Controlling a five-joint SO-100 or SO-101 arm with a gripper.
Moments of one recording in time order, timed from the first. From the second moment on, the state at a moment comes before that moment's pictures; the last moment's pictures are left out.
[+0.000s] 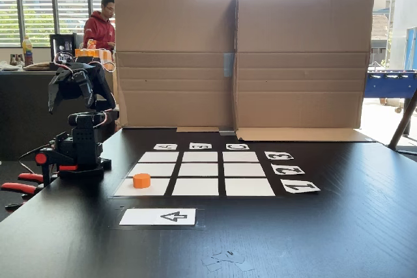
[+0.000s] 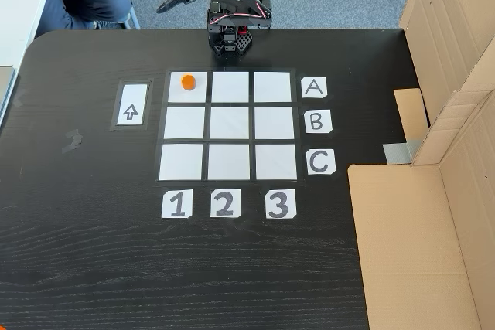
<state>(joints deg) 87.0 184.7 139.5 82.6 4.2</state>
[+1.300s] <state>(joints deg) 90.5 190.2 166.0 72.9 3.7</state>
